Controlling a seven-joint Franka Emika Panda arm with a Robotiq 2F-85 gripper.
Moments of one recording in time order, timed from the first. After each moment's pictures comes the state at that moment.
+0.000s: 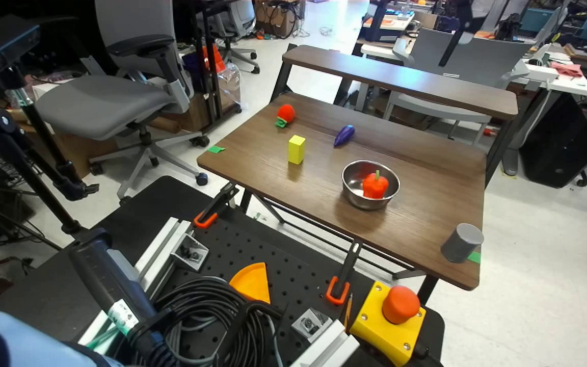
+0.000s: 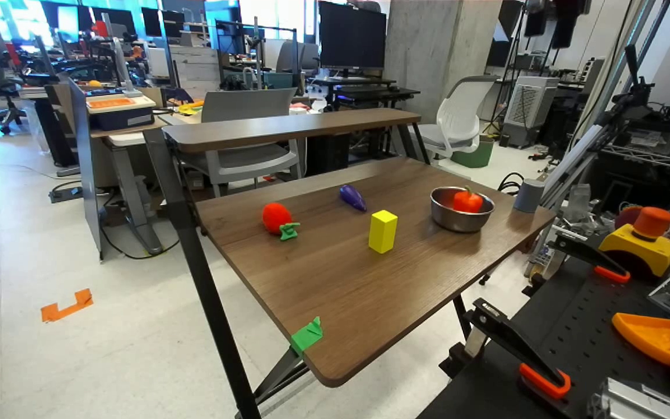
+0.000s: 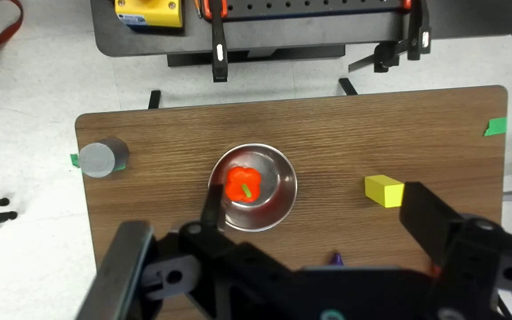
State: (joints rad) arm -0.05 -0.07 -0.14 -2.16 0.03 1.90 -0.20
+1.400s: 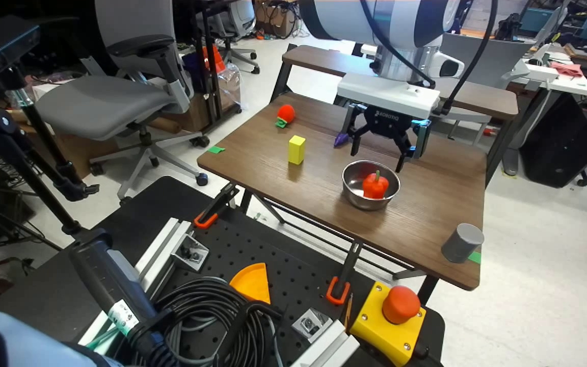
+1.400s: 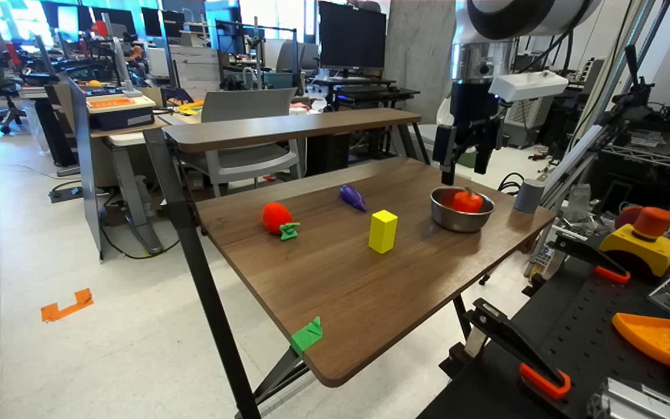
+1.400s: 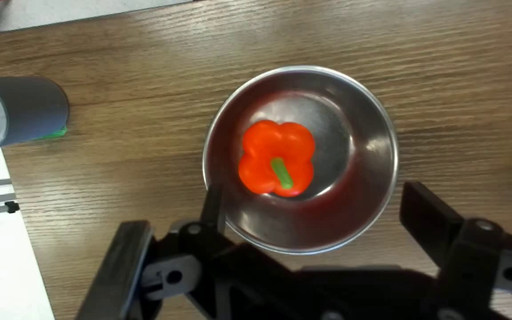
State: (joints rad) arm -0.04 0.40 -0.08 -2.18 -0.10 2.50 0.03
